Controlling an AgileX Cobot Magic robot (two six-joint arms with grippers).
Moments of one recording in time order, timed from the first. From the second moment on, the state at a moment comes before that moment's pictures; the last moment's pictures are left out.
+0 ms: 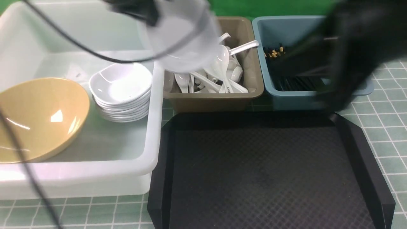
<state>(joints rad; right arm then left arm) 0.74 1.32 -1.54 0.09 1.07 -0.37 -0.22 1.75 -1.95 -0.22 1.25 0.14</state>
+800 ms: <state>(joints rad) 0.91 1.55 -1.74 0.00 1.07 -0.37 0.14 1.89 -1.69 -0.44 1.08 0.47</state>
